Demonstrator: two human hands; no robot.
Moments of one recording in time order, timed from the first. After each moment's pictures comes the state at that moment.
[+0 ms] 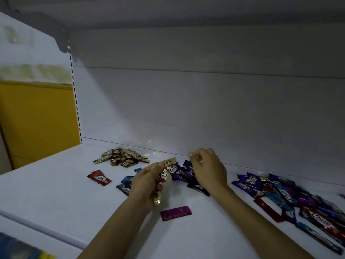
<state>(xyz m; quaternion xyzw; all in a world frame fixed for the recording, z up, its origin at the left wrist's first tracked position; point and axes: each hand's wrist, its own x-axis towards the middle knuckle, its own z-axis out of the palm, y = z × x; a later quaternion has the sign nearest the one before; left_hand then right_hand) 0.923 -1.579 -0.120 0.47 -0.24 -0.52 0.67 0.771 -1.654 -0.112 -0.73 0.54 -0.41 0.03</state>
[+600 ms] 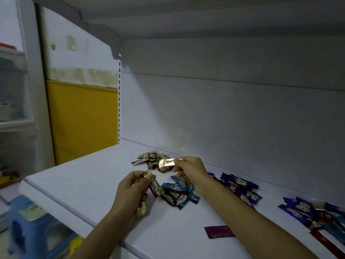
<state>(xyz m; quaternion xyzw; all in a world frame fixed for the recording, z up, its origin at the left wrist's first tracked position) 1.041 -1.535 -0.141 0.50 -0.33 -0.36 0.71 0.918 -1.646 -0.091 -0.61 0.42 -0.37 0.56</state>
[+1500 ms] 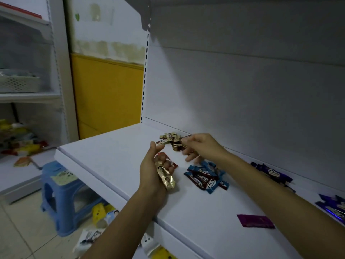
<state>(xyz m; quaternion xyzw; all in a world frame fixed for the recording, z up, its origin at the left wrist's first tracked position) 1.052 -1.536 -0.135 0.29 -0.10 -0.47 0.83 0.953 -1.647 -0.083 -0.80 0.37 -0.21 0.41</state>
